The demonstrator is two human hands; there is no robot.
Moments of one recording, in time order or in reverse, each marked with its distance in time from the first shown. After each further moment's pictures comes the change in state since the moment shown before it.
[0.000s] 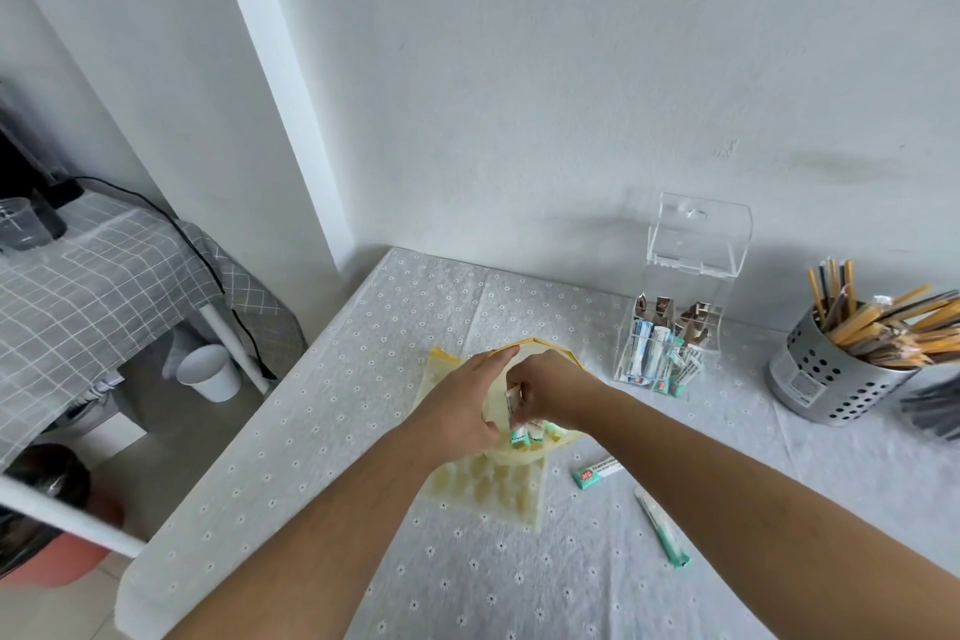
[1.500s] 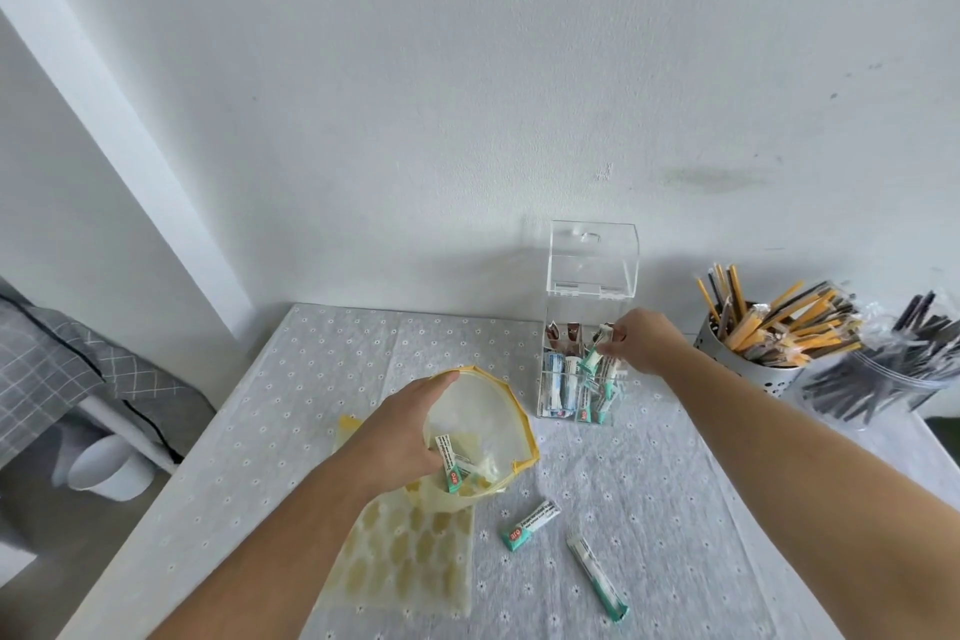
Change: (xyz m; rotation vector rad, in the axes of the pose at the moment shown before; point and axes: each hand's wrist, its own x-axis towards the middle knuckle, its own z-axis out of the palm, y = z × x) left_hand 0.064 0.030 -0.004 0.047 -0.060 0.015; right_hand -0.031 0.194 -0.098 0.101 0.271 0.637
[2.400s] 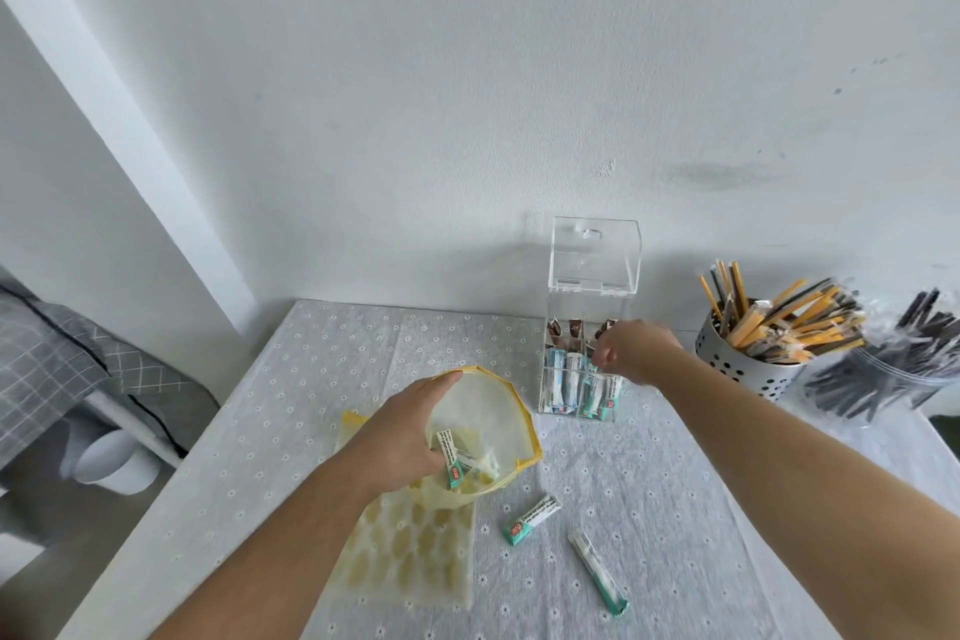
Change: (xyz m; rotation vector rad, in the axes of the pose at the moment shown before) left_hand -0.003 -0.001 0.004 0.025 -0.007 0.008; right_hand -0.003 0.000 0.014 -0.329 -0.038 -0.231
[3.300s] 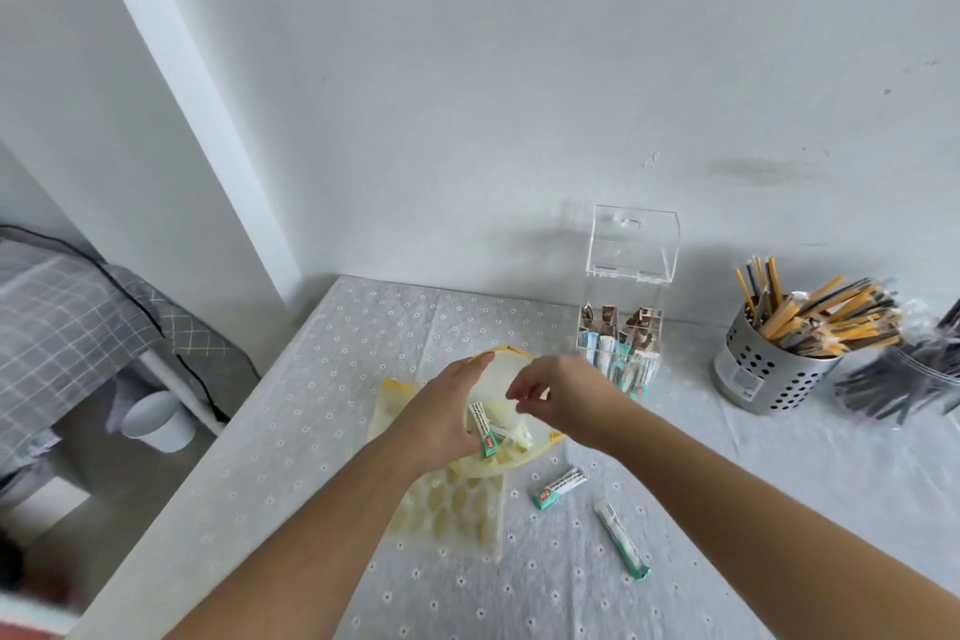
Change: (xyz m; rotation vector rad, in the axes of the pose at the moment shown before) left_hand -0.030 0.004 0.007 -0.034 0.060 0.022; right_hand -0.098 -0.132 0.000 0.481 0.077 -0.368
